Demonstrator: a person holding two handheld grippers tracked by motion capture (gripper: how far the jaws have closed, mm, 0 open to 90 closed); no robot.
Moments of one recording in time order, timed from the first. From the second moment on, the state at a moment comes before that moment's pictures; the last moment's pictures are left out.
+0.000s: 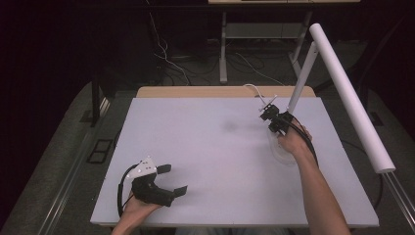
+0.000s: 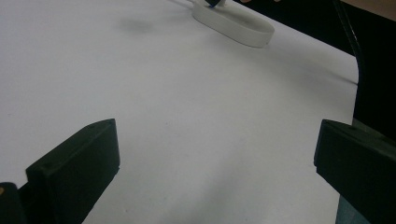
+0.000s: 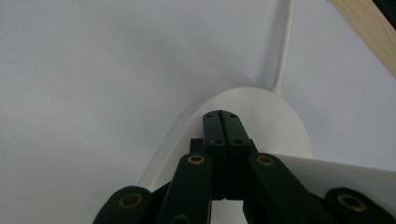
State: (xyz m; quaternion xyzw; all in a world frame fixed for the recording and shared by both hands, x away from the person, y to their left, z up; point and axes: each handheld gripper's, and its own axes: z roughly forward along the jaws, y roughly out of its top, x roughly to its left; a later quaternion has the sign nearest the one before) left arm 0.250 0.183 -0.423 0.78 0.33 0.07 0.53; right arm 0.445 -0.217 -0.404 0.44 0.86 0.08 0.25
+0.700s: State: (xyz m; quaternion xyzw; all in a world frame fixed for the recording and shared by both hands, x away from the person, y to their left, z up) left arm 0.249 0.181 -0.424 0.78 0.32 0.06 0.53; right arm 0.441 -0.223 -0.407 0.46 0.84 0.12 0.25
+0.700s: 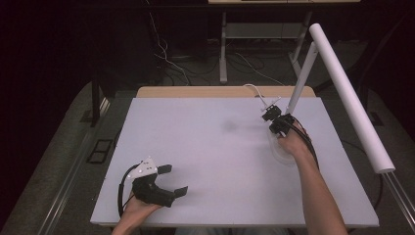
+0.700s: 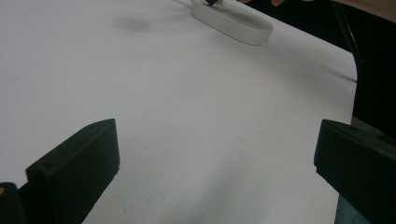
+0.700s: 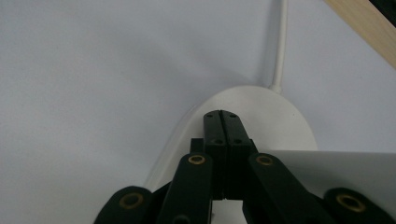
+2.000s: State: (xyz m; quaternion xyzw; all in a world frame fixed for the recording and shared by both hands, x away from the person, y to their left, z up) left arm 0.250 0.183 -0.423 0.78 0.32 0.06 0.53; right arm 0.420 -0.223 -0.376 0.46 0.82 0.23 0.26
